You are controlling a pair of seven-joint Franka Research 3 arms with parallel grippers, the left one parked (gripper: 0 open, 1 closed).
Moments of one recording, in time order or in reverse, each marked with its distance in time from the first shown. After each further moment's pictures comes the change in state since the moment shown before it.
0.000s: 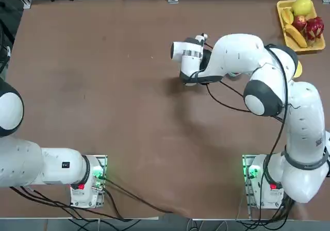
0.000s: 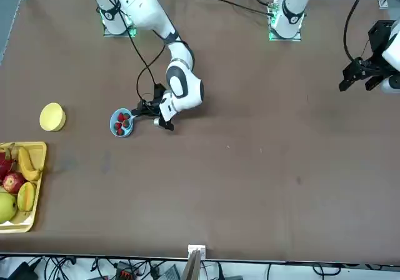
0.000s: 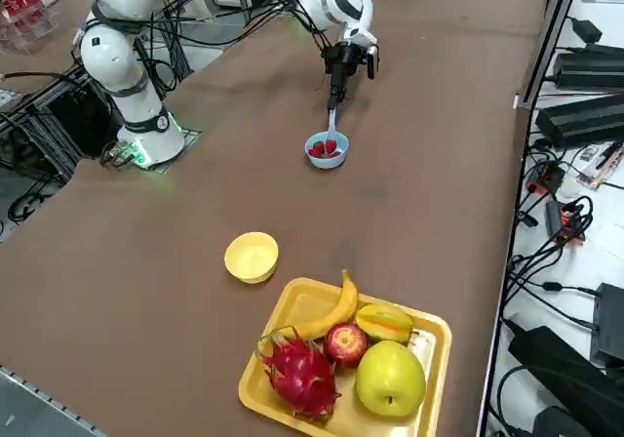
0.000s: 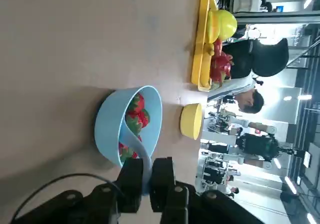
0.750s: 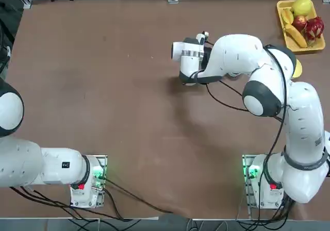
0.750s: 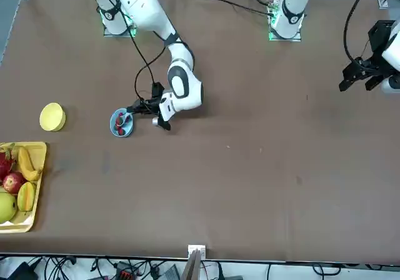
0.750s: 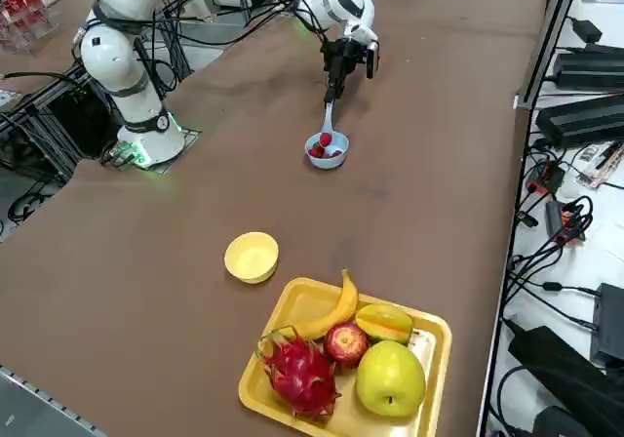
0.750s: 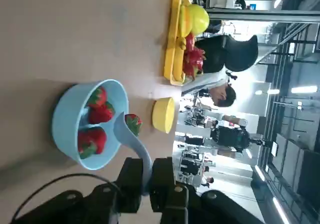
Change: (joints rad) arm 0.004 0.006 -0.002 0.040 -0.035 -0.136 -0.042
